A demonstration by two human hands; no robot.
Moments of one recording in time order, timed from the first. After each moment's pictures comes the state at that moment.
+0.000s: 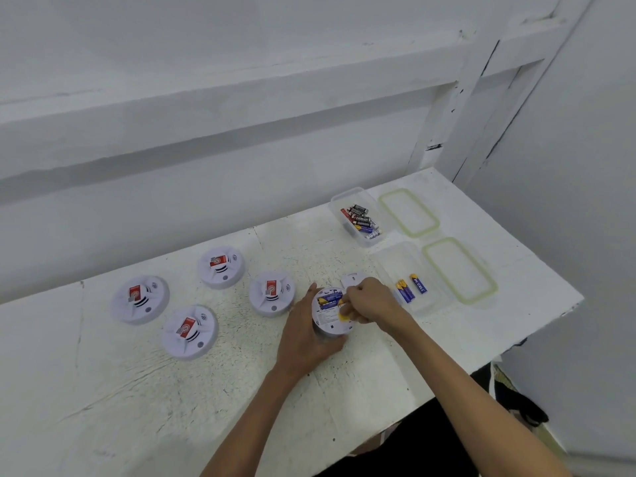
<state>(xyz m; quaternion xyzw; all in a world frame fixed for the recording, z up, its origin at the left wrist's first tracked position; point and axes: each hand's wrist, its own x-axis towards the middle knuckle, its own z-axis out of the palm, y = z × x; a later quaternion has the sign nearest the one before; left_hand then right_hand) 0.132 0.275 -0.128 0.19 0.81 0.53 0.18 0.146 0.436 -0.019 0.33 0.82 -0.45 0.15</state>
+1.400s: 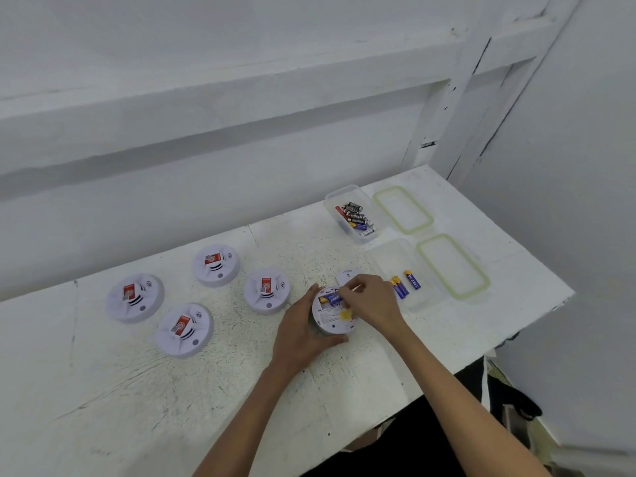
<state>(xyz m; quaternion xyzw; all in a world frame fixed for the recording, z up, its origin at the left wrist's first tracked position) 0.138 0.272 -0.110 0.21 0.82 0.51 0.17 0.168 0.438 -0.016 0.28 0.87 -0.40 0.01</state>
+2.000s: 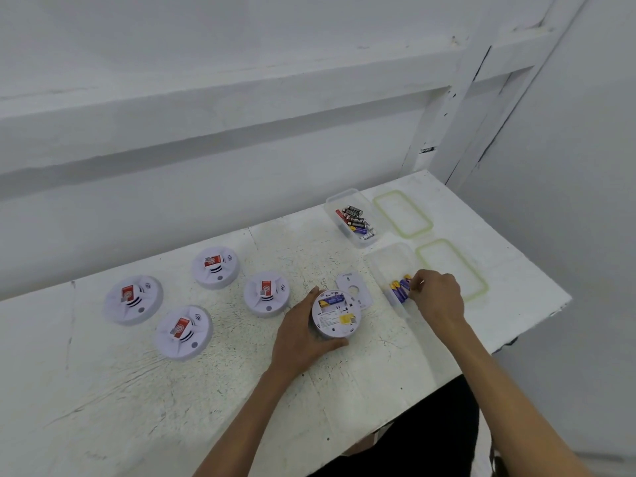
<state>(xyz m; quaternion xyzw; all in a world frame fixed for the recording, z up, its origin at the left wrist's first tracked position) 0.141 0.269 -0.103 0.20 0.82 0.50 0.17 0.197 0.537 -0.021 0.37 0.91 -0.20 -0.02</state>
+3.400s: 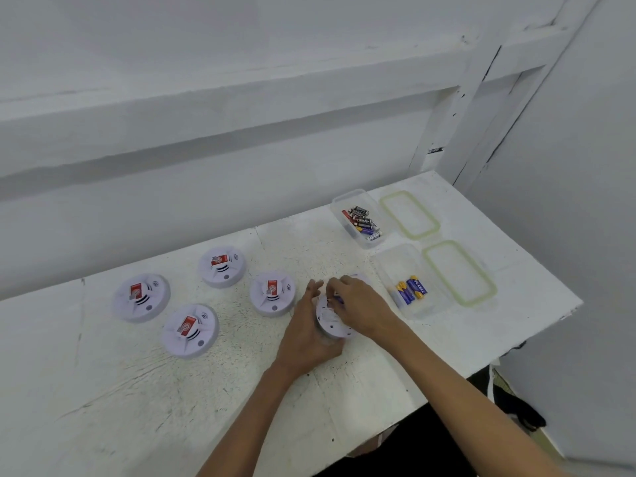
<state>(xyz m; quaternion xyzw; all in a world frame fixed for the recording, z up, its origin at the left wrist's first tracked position) 0.133 0.271 -0.101 0.27 0.83 0.47 0.10 0.145 0.430 -0.041 -0.01 0.98 -0.19 0.02</state>
